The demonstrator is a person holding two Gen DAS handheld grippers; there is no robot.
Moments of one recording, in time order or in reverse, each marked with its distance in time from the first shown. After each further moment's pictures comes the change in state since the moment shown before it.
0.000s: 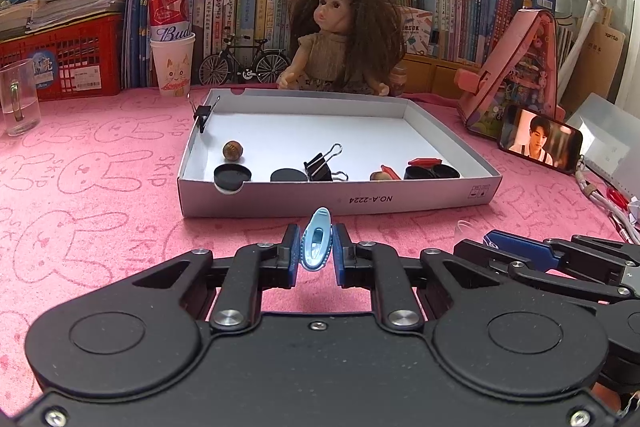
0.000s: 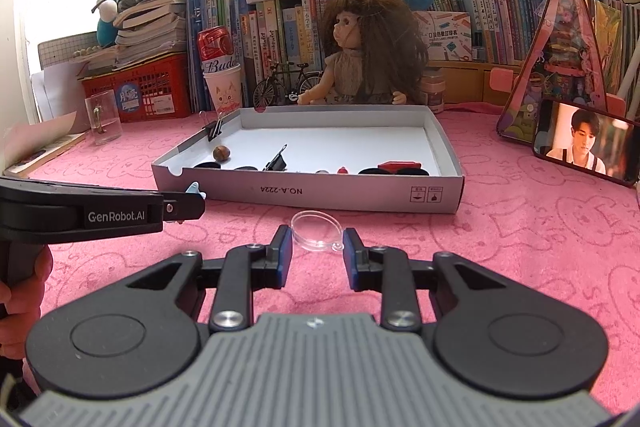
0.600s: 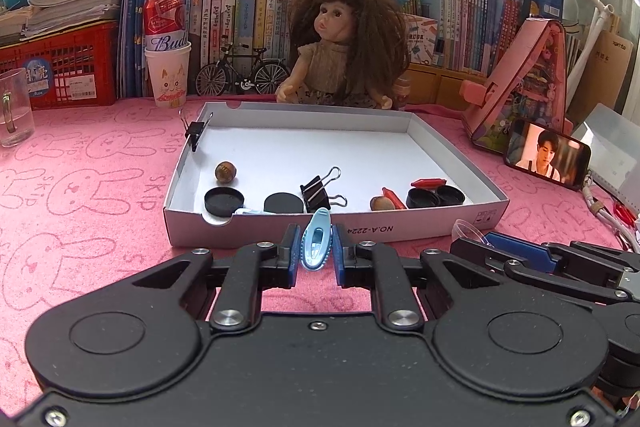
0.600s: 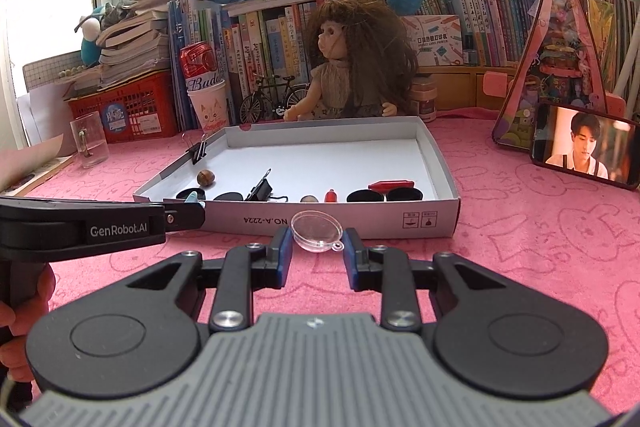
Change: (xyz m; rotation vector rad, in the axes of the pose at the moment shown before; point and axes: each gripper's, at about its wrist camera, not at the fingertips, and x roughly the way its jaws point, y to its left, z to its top) left arm 0.020 -0.004 0.020 -0.011 -0.012 0.010; right arm 0.017 -0.008 0.014 0.046 -0.022 -0.015
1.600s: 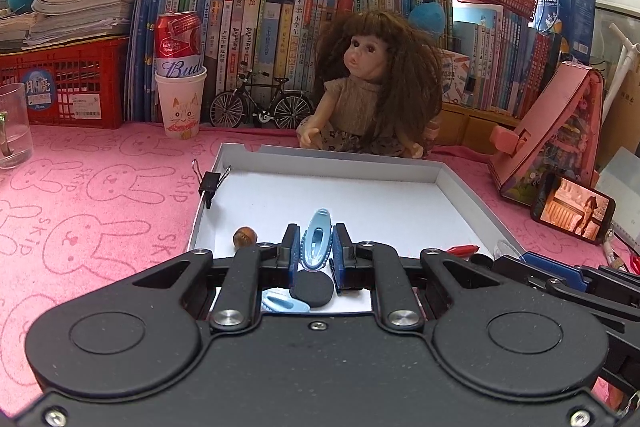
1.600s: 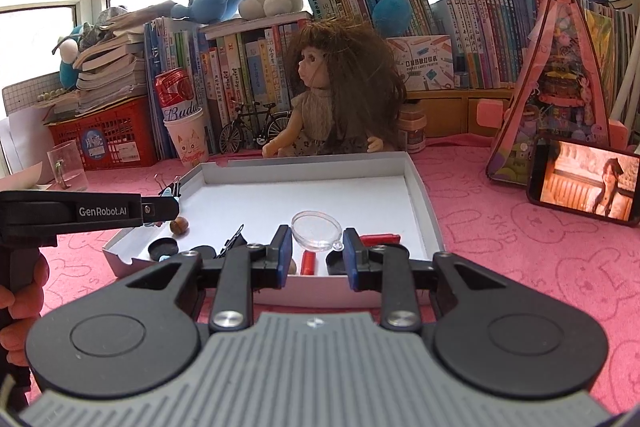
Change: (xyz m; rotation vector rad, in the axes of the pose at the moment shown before) left arm 0.040 0.026 0.052 -0.056 -0.041 0.016; right arm 0.028 -0.013 0.038 0.011 -0.037 -0.036
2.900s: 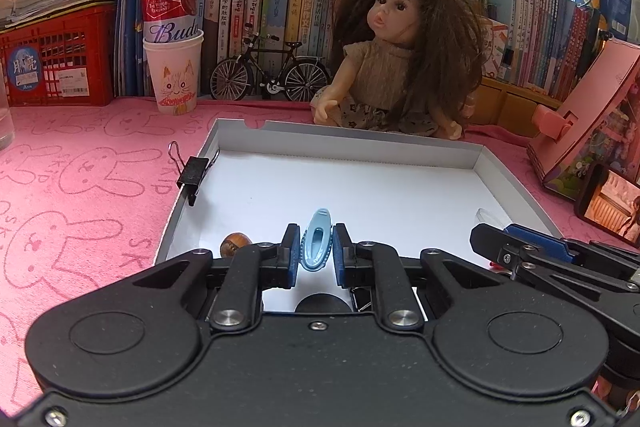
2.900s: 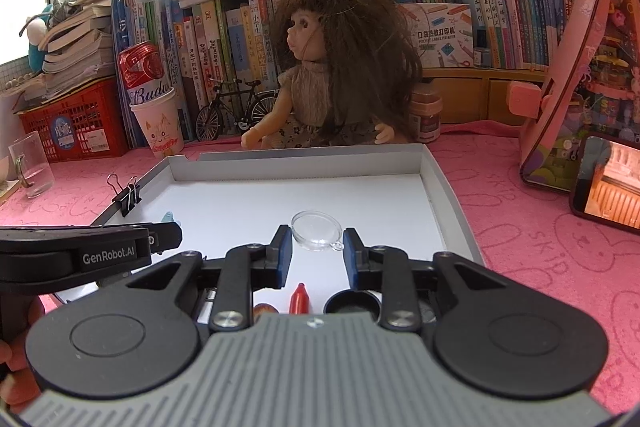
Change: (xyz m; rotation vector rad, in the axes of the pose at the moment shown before) left arm 0.074 -0.002 0.006 -0.014 0.086 0.063; right arm 0.084 0.001 0.015 0.003 0.077 -0.022
